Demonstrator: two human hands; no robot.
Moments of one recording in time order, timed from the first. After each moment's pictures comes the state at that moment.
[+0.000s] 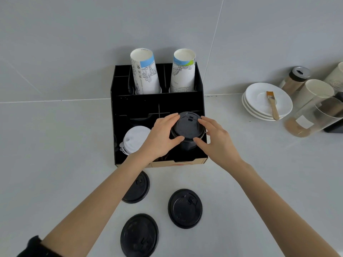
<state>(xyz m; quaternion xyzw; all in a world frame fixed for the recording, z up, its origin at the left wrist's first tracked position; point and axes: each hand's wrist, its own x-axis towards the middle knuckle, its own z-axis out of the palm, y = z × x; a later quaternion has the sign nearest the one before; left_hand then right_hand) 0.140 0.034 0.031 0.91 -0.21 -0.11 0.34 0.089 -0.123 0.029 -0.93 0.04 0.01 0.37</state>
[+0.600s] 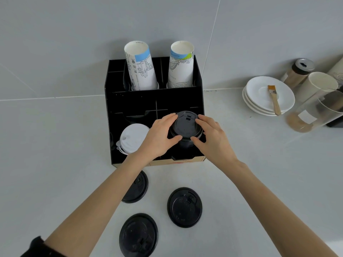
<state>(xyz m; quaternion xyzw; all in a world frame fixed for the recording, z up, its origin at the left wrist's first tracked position) 0.147 0.032 0.011 0.91 -0.21 -0.12 0.34 0.095 -0.119 0.015 -0.94 0.05 0.00 0.33</state>
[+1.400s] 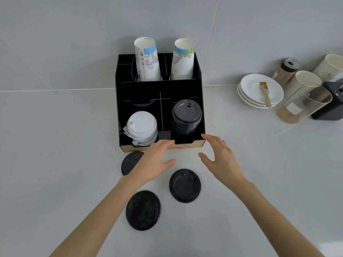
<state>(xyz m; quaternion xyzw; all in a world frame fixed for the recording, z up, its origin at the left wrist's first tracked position) 0.058 0.075 -0.010 0.90 -0.22 -0.17 0.35 0.002 -0.112 0.010 -0.94 0.04 0.00 0.34</state>
